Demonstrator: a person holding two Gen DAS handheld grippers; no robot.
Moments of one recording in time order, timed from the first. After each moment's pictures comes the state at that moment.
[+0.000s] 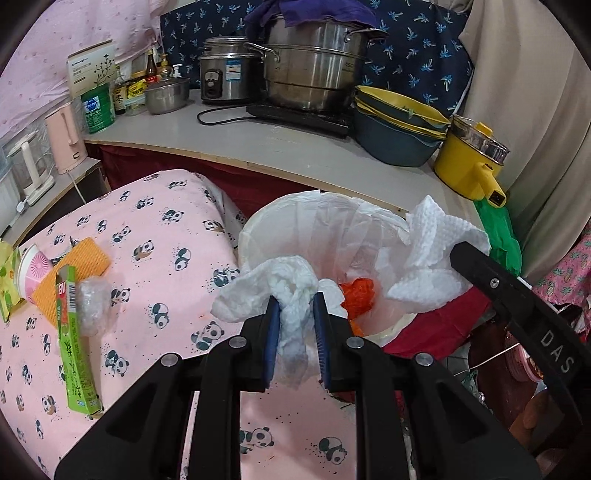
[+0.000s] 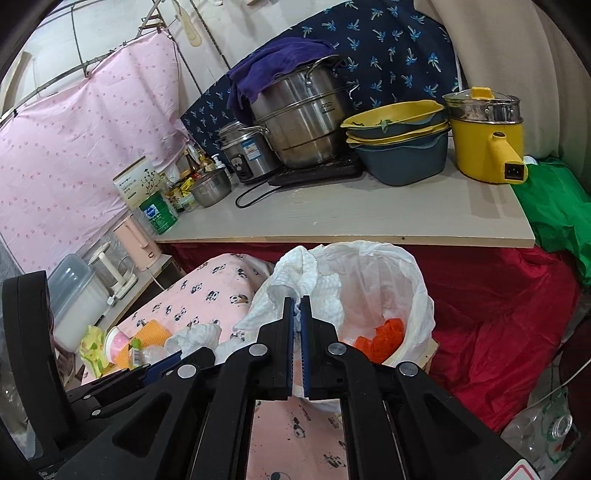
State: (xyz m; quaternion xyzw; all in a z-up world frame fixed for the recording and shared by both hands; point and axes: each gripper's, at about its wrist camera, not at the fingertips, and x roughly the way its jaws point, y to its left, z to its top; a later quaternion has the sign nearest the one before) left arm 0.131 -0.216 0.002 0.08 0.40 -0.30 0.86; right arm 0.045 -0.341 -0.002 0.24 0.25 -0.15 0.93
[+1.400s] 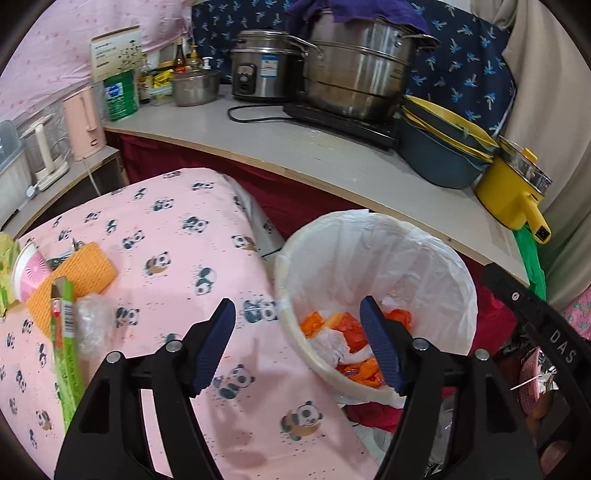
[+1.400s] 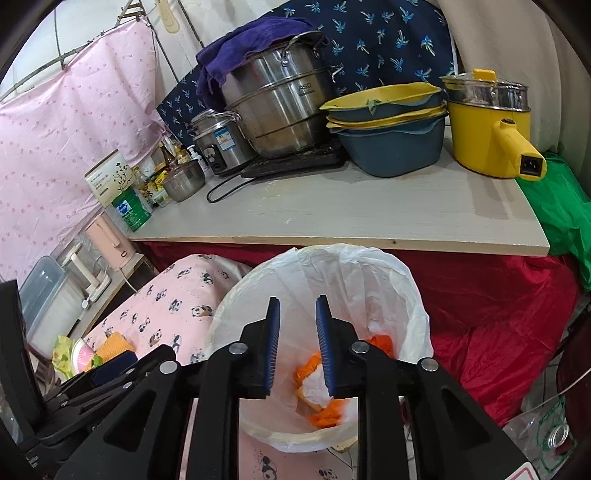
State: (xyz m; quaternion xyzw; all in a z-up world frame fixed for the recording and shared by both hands) left arm 0.190 -0.207 -0.018 0.05 0.40 -0.25 0.88; right arm 0.097 -0.372 -0.026 0.24 0.27 -0.18 0.92
